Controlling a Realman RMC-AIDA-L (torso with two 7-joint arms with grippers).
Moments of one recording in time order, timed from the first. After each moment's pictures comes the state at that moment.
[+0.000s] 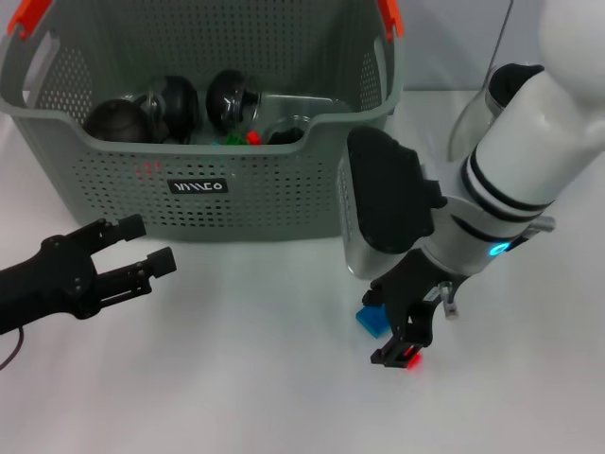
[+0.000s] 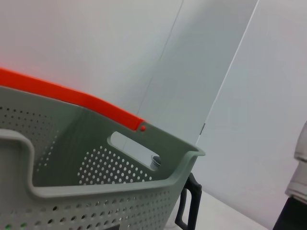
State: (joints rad) left arm -0.36 -2.10 0.21 0.63 2.12 1.81 -1.32; right arm 0.91 2.11 -1.69 -0.98 -2.44 -1.44 2.04
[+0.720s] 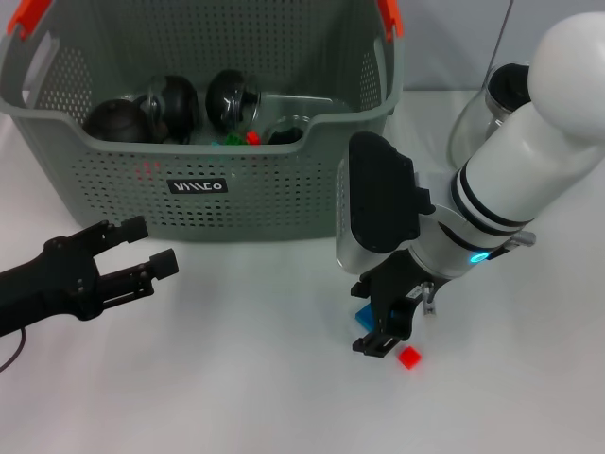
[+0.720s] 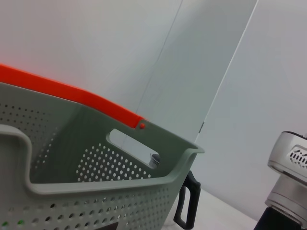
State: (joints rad) left arm -0.36 -2.10 0.22 0.63 2.12 1.81 -1.32; right arm 0.91 2.10 -1.74 -0.84 -2.37 -1.24 2.05
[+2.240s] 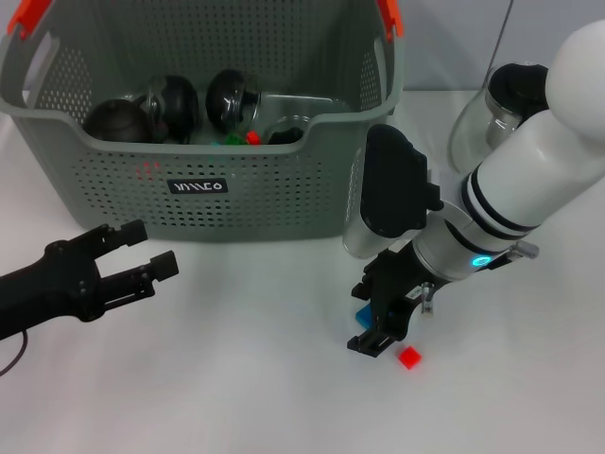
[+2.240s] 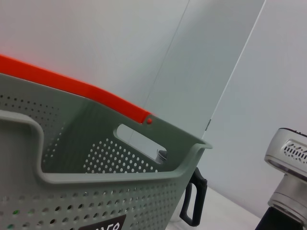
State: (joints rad) left arm -0.36 -2.10 0.22 0.62 2.12 1.79 -1.32; right arm 0.91 2.11 -1.68 -0.77 -2.33 -1.20 2.05
